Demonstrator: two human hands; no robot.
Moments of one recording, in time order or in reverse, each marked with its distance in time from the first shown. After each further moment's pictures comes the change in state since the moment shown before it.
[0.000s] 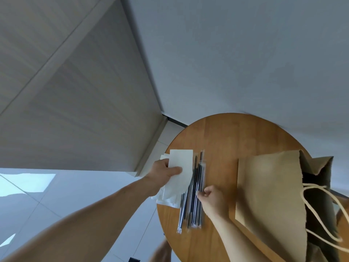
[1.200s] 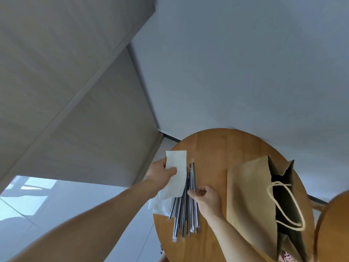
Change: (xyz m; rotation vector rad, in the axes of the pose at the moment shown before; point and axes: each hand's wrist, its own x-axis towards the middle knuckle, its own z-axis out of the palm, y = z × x) left_hand -0.033 0.035 0.004 0.150 0.140 0.242; right_hand -0.017 -0.031 -0.034 0.360 0.035 -0.109
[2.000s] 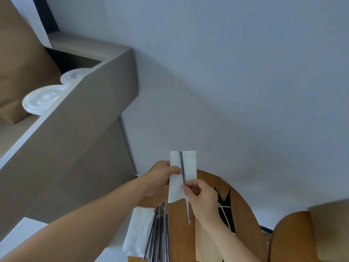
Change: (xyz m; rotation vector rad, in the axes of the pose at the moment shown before) left_hand -0.074 0.167 0.007 -0.253 -0.363 0.237; right_hand -0.083 -0.146 -0.133 0.092 0.250 -0.602
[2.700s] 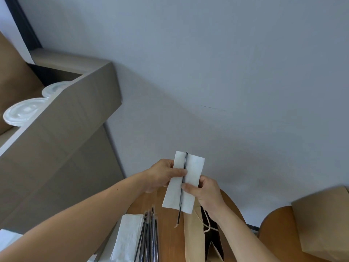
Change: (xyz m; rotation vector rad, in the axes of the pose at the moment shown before) left_hand -0.019 0.043 0.055 0.203 -0.217 0.063; right_hand 0.017 -0.013 -0.076 0.312 -0.207 0.256
